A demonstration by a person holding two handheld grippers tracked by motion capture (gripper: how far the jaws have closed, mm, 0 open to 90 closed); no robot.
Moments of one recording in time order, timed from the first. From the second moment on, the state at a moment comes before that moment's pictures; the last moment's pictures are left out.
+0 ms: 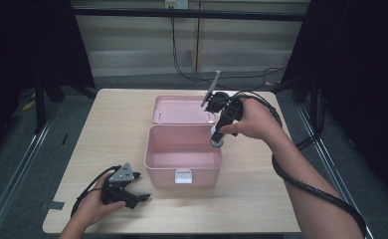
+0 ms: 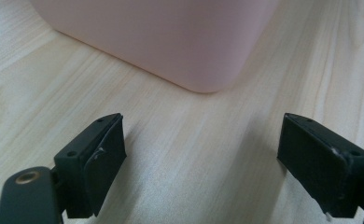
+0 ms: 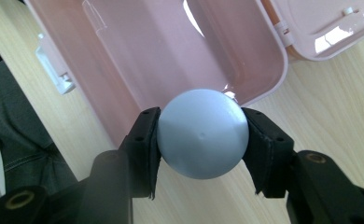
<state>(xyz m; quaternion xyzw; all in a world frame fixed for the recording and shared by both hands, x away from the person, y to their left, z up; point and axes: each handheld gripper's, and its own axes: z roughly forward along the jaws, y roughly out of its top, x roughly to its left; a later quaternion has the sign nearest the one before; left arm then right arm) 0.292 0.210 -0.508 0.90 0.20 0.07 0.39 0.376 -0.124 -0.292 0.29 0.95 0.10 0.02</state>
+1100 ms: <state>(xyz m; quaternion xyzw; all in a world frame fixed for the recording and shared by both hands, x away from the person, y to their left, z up) 0.293 0.211 -0.508 0.89 0.20 0.07 0.39 0.412 -0.098 -0.330 0.45 0.89 0.09 0.00</state>
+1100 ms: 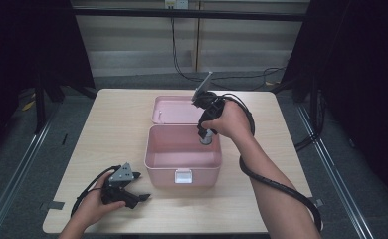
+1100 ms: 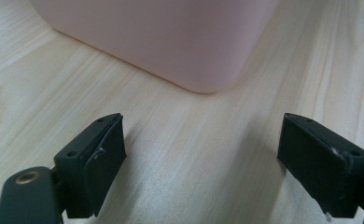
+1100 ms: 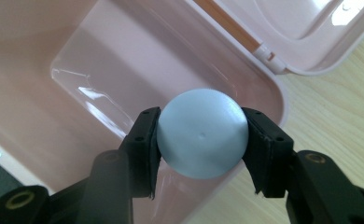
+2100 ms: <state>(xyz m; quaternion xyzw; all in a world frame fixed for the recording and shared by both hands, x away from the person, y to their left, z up) 0.292 0.210 -0.508 0.90 0.20 0.07 0.39 0.425 -0.088 -0.369 0.52 0.85 0.09 0.00</state>
